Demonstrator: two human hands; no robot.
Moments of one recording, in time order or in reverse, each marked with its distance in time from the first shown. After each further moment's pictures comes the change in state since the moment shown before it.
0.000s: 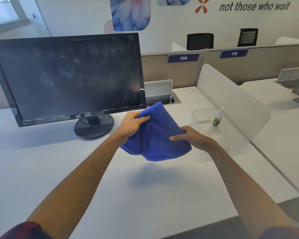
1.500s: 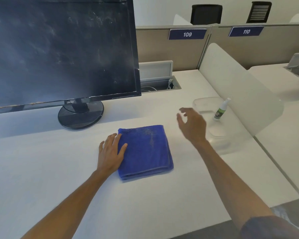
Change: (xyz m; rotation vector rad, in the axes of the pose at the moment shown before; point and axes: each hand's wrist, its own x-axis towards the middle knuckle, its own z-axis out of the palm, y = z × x) left_hand -0.019 -0.196 0.005 0.870 0.172 -0.017; right_hand 0.075 0.068 -0.017 -0.714 0.951 -0.302
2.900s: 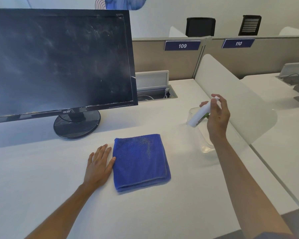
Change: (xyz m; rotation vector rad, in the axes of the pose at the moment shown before) left_hand -0.005 -0.031 -0.002 0.061 -0.067 -0.006; right_hand 0.044 0.014 -0.067 0.886 0.235 0.306
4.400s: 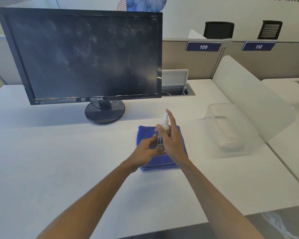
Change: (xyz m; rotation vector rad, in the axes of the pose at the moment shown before) left_hand -0.056 0.108 -0.089 -1.194 -0.418 0.107; right_hand -0.186 -0.026 0.123 0.013 -0.494 0.231
